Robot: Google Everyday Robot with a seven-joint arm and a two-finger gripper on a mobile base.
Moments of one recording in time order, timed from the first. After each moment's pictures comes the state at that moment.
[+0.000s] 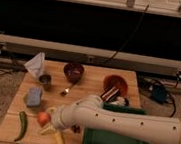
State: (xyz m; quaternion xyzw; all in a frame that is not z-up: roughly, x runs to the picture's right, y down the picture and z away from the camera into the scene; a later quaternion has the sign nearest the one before) arm -0.179 0.245 0.648 -0.31 -0.37 0.15 0.86
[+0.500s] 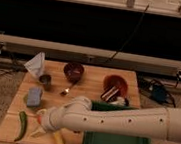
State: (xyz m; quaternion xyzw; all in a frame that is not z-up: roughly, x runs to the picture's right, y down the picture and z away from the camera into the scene) arm -0.215 0.253 0.642 -0.31 -0.38 0.14 0.86
